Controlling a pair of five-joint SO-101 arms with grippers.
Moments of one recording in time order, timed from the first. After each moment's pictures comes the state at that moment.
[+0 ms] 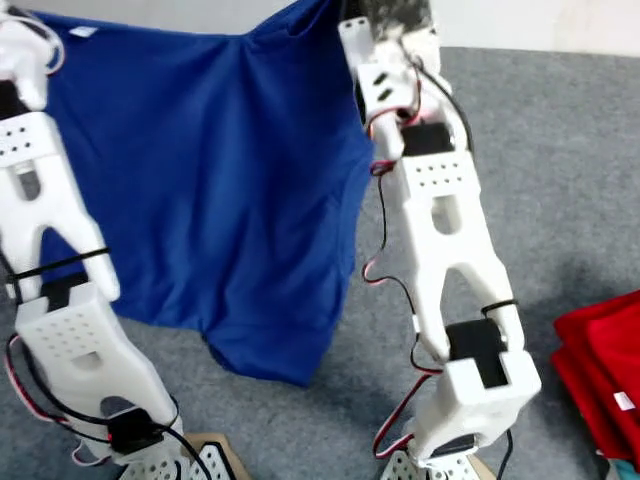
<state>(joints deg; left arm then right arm) -27.8 30.8 -51.3 48.0 32.8 -15.3 10.2 -15.7 10.4 13.5</state>
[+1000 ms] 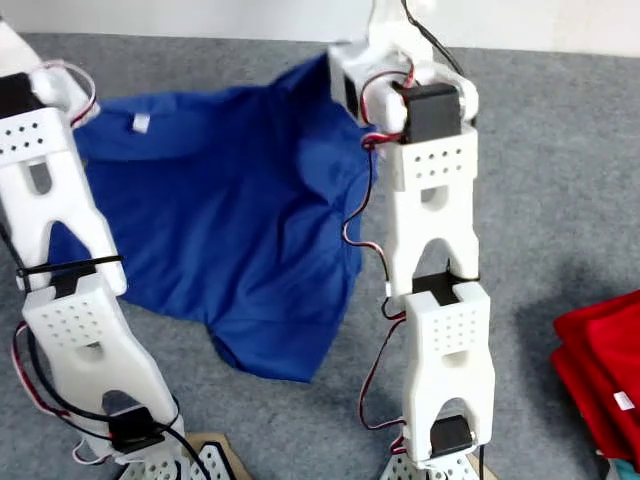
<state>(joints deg) -26.1 35.3 -60.4 88.5 22.5 -18.3 35.3 -85.4 91.6 -0.5</state>
